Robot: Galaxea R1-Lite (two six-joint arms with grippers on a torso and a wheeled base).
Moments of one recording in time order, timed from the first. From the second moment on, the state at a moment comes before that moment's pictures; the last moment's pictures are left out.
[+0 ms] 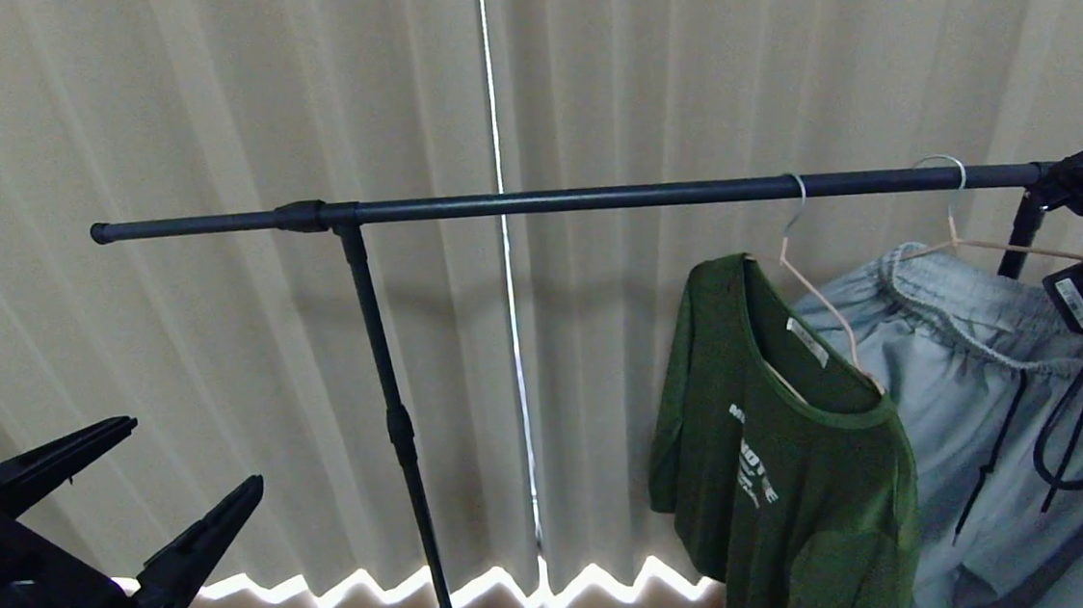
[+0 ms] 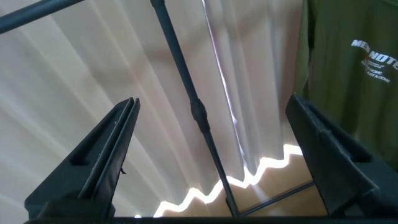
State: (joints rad) left arm -0.24 1.02 -0.21 -0.74 -0.10 0.30; right arm -0.16 1.59 -1.00 -0.13 -0.38 -0.43
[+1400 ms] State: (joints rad) left arm 0.03 0.60 -0.07 -0.53 -0.09 0.25; right arm -0.05 1.03 -0.35 -0.61 0.02 -0.27
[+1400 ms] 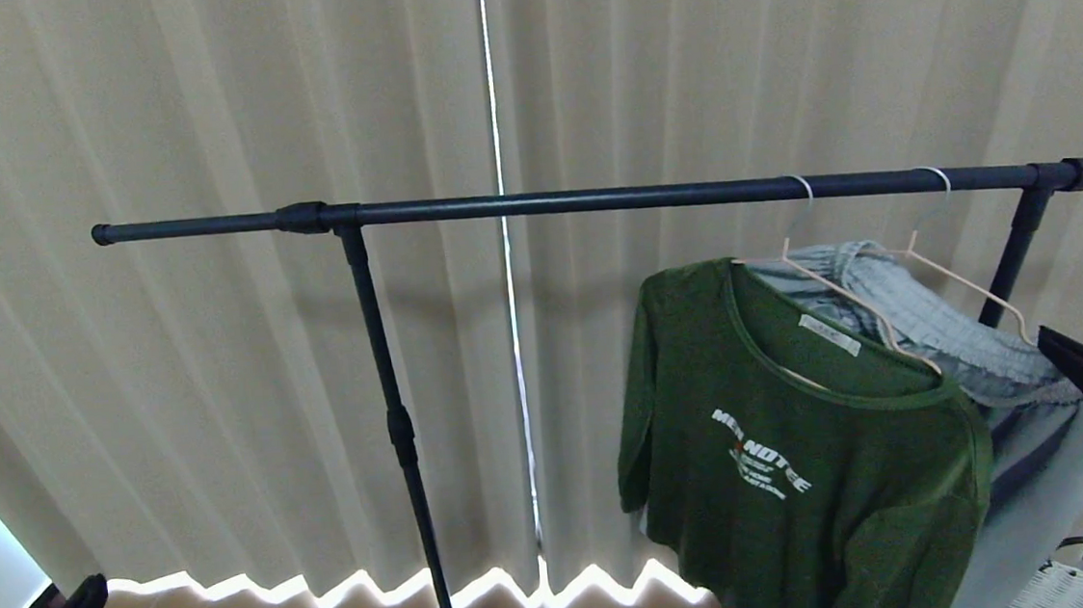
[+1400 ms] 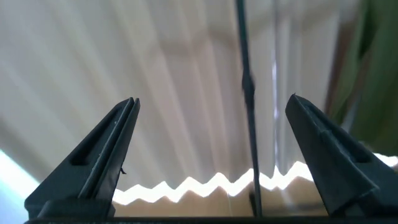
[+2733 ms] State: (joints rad) left arm 0.08 0.08 0.00 -0.14 0.01 0.06; right arm -0.09 0.11 -0.16 0.23 -0.04 -0.04
